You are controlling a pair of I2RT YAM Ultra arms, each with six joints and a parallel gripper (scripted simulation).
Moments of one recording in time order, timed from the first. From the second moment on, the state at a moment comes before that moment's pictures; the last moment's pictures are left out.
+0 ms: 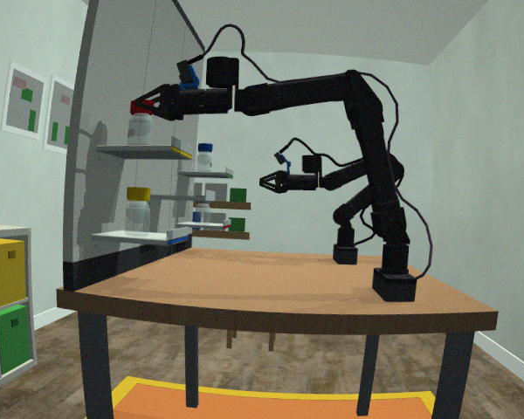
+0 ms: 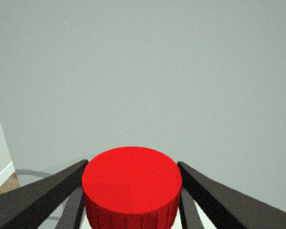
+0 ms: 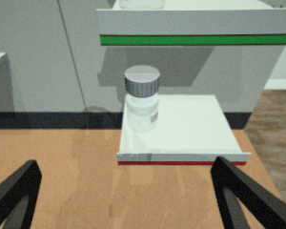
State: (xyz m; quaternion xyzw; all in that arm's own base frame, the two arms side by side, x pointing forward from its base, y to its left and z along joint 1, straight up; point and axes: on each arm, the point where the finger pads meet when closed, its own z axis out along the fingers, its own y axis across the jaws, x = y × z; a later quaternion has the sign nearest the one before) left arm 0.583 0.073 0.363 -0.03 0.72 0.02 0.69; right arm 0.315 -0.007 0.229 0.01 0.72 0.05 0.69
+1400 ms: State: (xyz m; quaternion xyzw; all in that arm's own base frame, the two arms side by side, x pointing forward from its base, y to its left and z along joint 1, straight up) left arm 0.586 0.074 0.418 -0.03 0.73 0.02 0.69; right arm 0.378 0.001 0.391 0.00 0.71 0.00 0.71
